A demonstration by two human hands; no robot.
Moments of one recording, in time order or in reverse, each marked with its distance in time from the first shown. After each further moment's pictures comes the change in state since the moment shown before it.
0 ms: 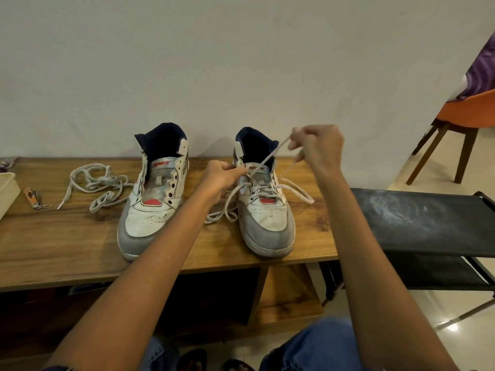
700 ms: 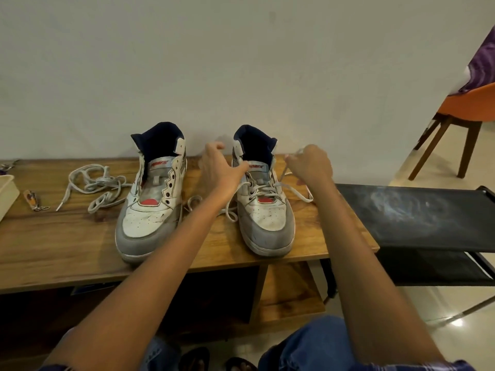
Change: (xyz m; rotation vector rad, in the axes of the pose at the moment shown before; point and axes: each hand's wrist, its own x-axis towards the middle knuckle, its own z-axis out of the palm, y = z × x) left_hand 0.003 -0.002 0.017 0.263 0.400 0.282; right_hand 0.013 0.042 0.011 -0.525 -0.197 0.240
